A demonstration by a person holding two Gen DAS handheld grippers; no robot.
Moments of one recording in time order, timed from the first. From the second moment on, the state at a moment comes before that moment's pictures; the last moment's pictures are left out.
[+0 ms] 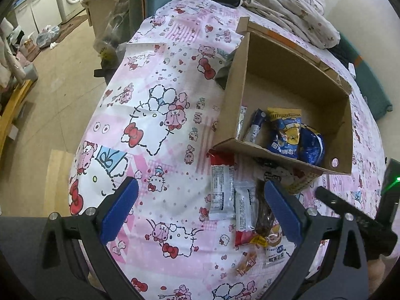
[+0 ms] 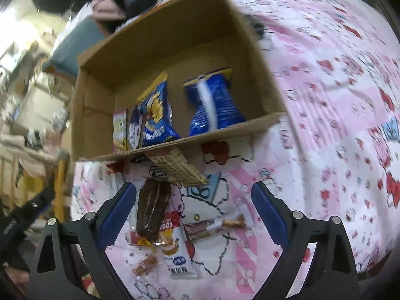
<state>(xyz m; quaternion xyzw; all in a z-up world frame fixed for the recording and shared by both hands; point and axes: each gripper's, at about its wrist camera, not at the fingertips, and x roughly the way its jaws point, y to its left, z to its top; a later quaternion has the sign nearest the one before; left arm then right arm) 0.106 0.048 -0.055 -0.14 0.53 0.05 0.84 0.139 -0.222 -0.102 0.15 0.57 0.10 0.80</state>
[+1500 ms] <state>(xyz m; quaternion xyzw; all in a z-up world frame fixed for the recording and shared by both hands) 0.134 0.007 -0.130 -0.09 0.62 0.00 0.78 0.085 -0.222 -0.069 0.18 0.53 0.15 0.81</state>
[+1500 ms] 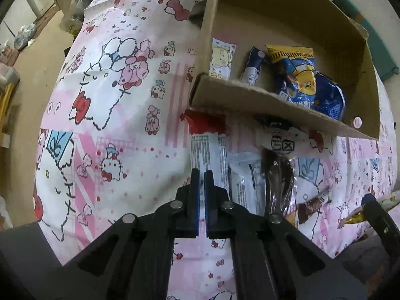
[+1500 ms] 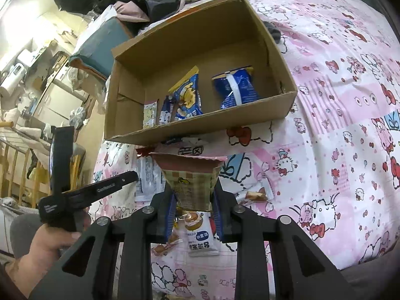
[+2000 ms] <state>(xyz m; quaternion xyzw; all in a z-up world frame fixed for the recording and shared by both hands) 0.139 -0.009 -0.166 -0.04 0.65 0.03 0.76 0.084 -0.232 -0.072 0.20 0.54 0.14 0.81</state>
